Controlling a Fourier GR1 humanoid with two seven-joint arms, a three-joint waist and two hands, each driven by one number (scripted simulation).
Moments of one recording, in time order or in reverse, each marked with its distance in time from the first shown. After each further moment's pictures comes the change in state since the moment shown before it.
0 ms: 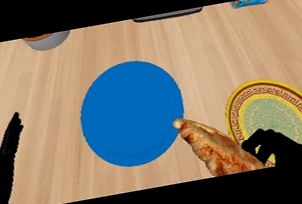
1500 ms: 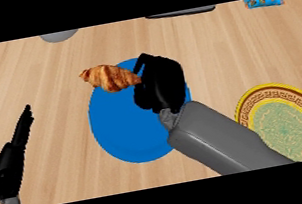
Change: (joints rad) left arm -0.045 -0.034 -0.022 0.014 -0.040 -0.017 -0.010; right arm -0.908 0.088 -0.070 1.109 -0.749 -0.401 0.168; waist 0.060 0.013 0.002
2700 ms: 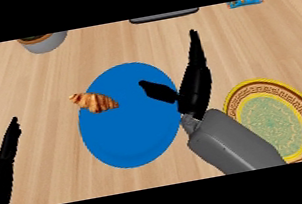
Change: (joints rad) left arm 0.063 0.008 0.058 0.008 0.009 0.011 -0.026; right arm 0.180 -0.032 -0.063 -0.036 0.004 -0.701 -0.070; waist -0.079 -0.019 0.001
